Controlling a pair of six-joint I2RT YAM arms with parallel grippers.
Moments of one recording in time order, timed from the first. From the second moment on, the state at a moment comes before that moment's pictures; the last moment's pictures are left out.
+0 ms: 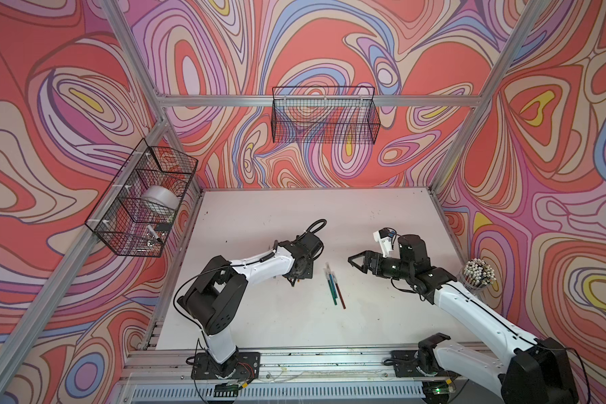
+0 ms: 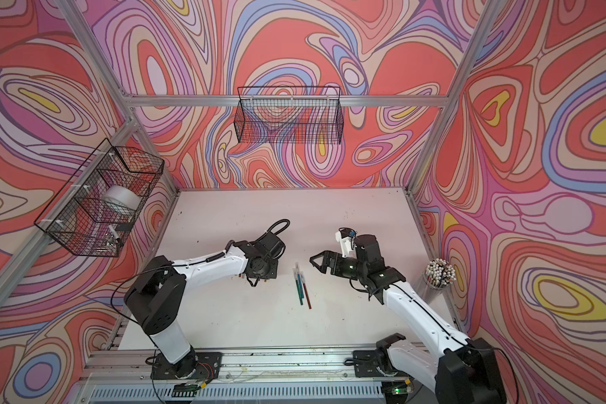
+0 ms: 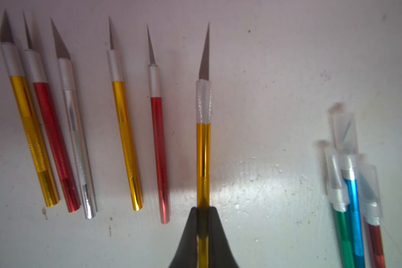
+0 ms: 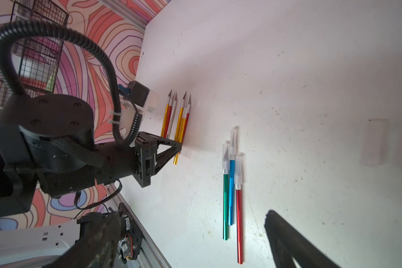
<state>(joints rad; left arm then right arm) -0.72 1.76 1.13 -0.67 -0.18 -0.65 0.33 1.07 0.63 -0.20 -0.54 0.62</state>
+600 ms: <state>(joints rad) -0.69 1.82 1.17 -0.67 -0.20 -0.63 0.33 1.11 0.62 -0.16 -0.55 0.63</state>
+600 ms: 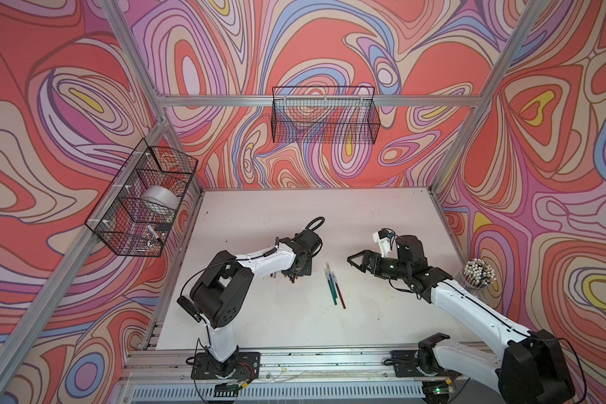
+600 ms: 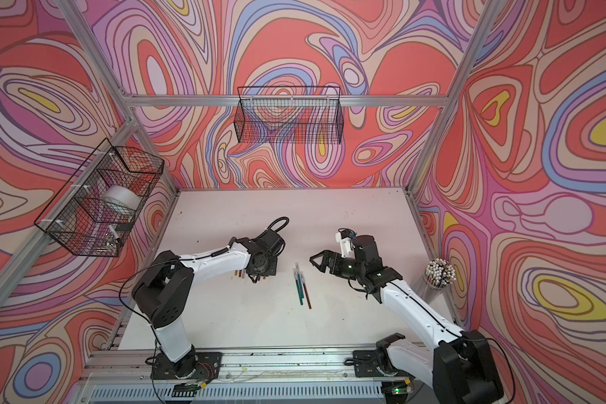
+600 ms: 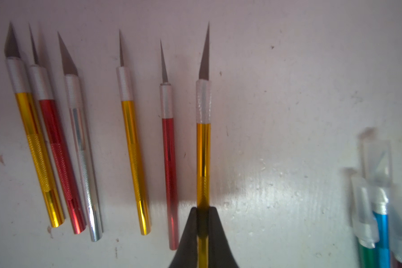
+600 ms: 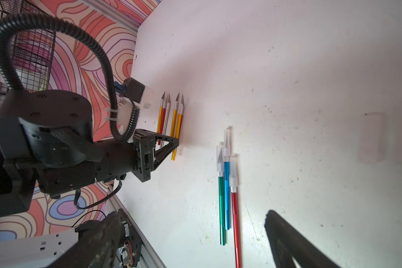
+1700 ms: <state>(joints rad) -0.68 1.86 1.17 -0.67 -0.21 -0.62 0.33 1.04 0.62 -0.17 -0.51 0.60</state>
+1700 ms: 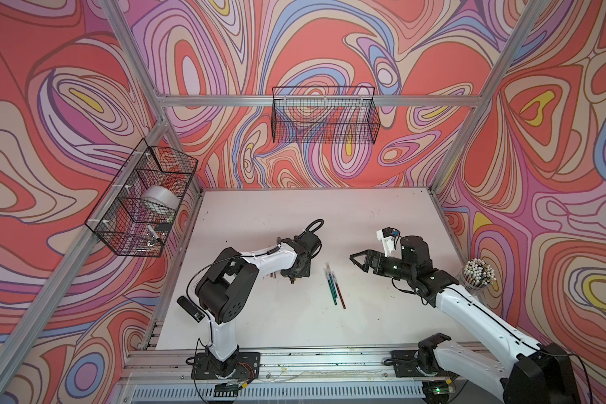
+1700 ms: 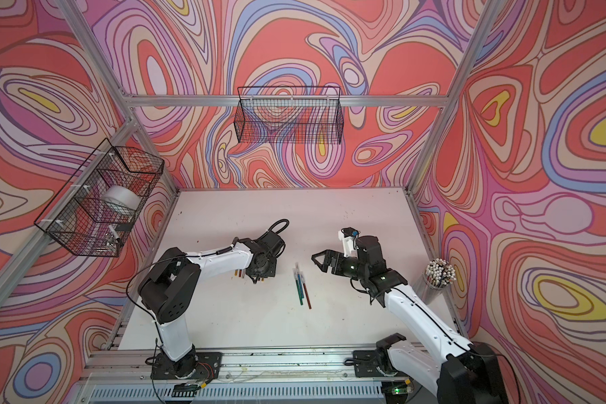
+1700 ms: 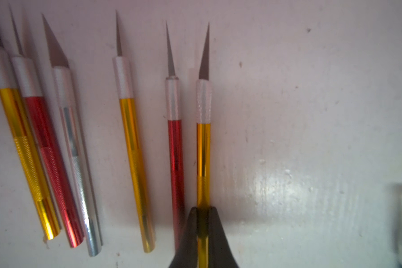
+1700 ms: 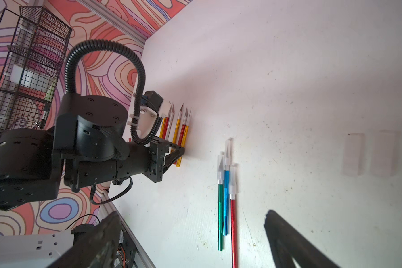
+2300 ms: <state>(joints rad) -0.68 1.86 1.19 -0.67 -0.21 -0.62 0.33 1.06 0.62 -0.18 -0.50 0.60</state>
